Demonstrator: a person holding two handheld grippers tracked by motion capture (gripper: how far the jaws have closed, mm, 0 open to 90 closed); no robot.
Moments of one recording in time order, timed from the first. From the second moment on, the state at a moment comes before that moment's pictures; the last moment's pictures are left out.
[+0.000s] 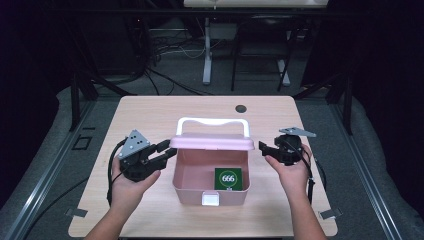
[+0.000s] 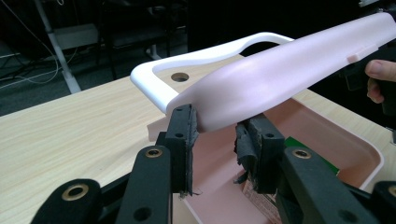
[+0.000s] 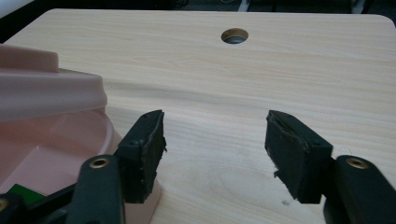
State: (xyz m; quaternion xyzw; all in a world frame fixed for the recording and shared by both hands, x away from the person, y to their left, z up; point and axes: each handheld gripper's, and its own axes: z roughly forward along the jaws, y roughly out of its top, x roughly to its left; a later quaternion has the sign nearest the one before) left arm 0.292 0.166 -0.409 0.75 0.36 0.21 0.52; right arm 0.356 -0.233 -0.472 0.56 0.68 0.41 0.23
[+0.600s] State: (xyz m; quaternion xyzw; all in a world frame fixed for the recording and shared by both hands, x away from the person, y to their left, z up) left arm 0.284 0.168 -0.415 0.75 0.35 0.21 0.52; right arm 0.354 -0.236 -0.468 0.55 0.69 0.41 0.22
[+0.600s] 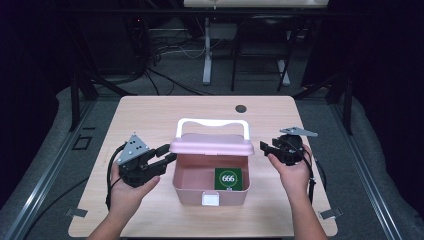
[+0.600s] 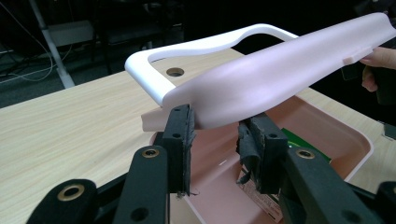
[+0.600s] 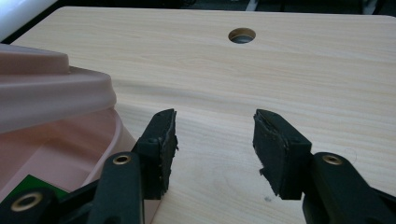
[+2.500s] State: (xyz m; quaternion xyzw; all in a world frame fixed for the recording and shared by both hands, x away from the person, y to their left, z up) left arm 0.254 0.178 -0.441 0.77 0.34 0.19 0.51; right arm 0.351 -0.234 -0.466 0.55 0.70 0.41 0.21
